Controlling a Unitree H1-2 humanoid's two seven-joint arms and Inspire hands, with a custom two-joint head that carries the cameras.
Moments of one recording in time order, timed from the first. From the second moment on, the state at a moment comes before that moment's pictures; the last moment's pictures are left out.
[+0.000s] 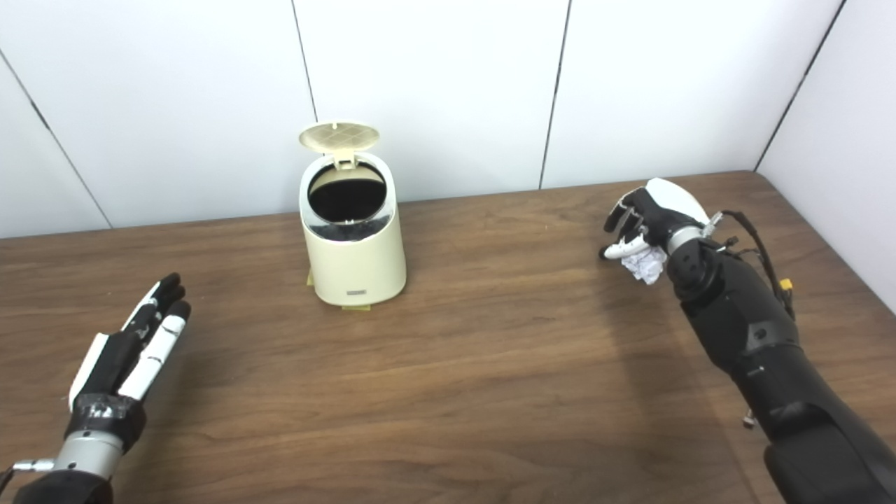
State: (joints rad) left arm -0.04 0.18 0.10 -0.31 0.02 0.37 -0.12; right arm -0.60 -0.57 0.20 0.56 -0.54 0.24 0.09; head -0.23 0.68
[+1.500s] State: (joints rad) left arm -0.05 0.16 0.07 -0.28 0.02 0.36 -0.10; right arm -0.53 -0.63 0.18 0.27 -0.66 0.46 0.29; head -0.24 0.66
